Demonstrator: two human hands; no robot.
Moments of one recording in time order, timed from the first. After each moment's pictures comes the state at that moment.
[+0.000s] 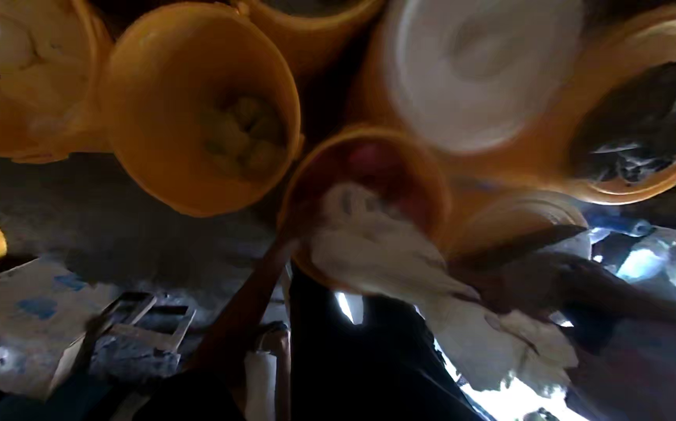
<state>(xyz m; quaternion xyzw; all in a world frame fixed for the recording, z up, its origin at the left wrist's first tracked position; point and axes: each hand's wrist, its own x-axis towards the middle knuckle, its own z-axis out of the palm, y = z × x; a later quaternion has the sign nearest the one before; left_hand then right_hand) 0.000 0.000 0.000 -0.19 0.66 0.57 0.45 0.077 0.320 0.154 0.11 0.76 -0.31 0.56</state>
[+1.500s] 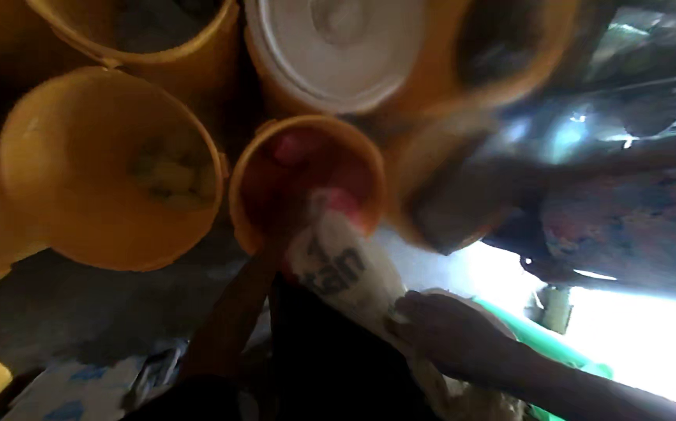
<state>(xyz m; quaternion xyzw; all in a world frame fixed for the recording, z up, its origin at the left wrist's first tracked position) -0.032 0.120 0.044 0.26 0.75 0.30 0.53 0.171 0.265 0.255 -0.14 0.87 -0.21 0.43</state>
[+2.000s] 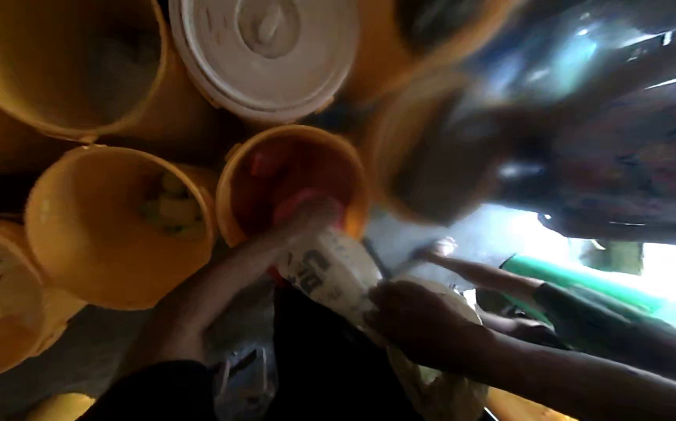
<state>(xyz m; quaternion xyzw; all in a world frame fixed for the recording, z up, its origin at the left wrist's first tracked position) -0.025 0.215 0.078 0.63 0.57 -0.12 0.51 0.167 0.260 0.259 -0.07 0.88 -0.28 0.38</state>
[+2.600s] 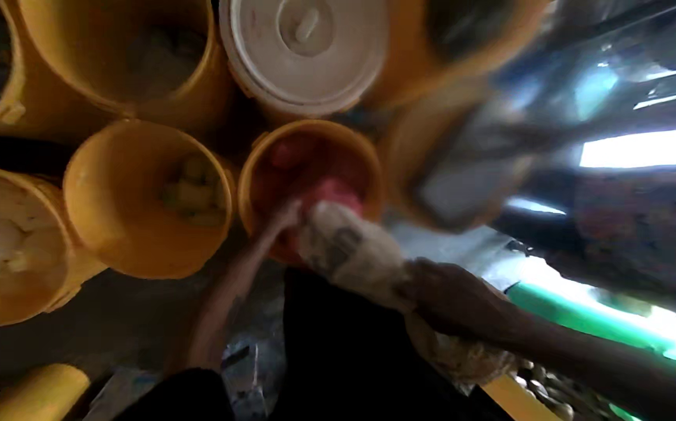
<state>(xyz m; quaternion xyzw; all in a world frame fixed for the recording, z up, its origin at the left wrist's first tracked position) -0.048 0.107 0.035 0.31 0.74 0.12 0.58 0.168 0.278 0.266 -0.01 0.83 -0.20 0.52</state>
